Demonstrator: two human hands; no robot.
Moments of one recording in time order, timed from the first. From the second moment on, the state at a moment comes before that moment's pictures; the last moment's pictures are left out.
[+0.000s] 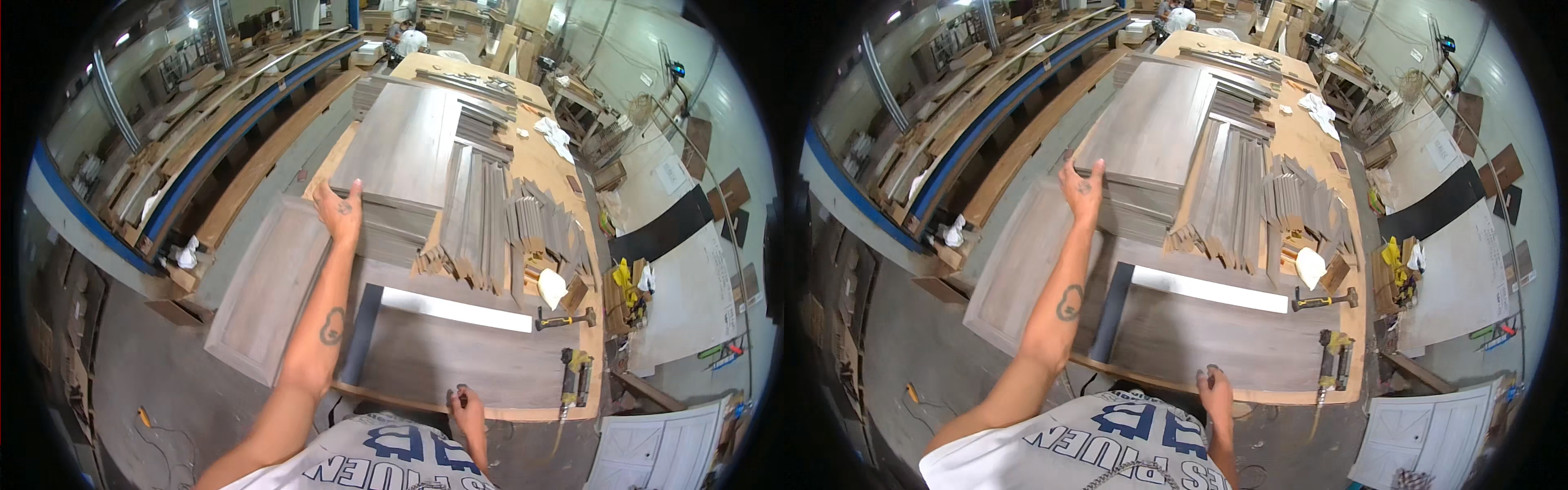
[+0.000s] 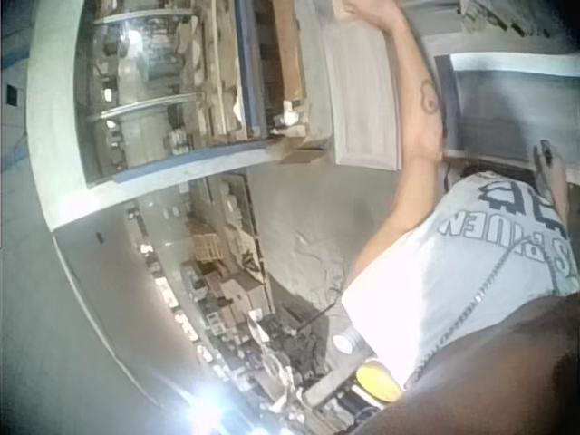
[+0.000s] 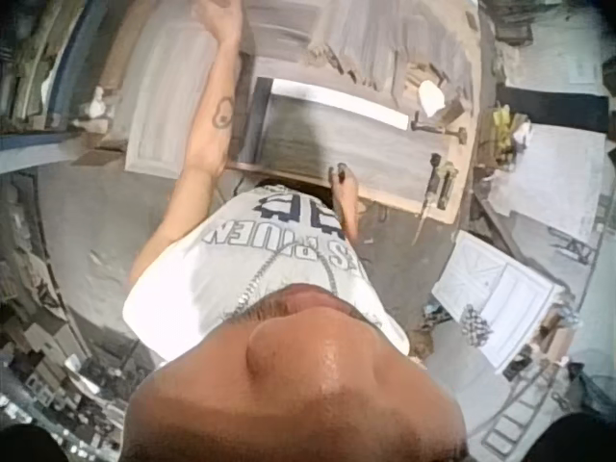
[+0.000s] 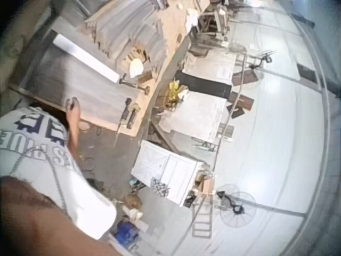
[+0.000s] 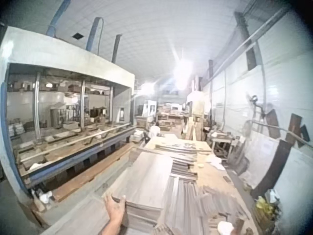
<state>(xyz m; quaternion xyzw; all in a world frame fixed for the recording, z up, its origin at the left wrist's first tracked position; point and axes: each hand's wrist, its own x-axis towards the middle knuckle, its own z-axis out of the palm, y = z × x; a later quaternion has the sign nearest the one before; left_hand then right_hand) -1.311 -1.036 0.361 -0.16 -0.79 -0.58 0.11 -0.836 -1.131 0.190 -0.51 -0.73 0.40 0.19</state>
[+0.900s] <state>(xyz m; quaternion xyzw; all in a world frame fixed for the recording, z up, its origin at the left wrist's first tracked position) -1.242 -1.140 0.346 -0.04 -0.41 -0.86 -0.30 -1.080 -1.018 0.365 -0.27 -0.51 0.79 0.20</state>
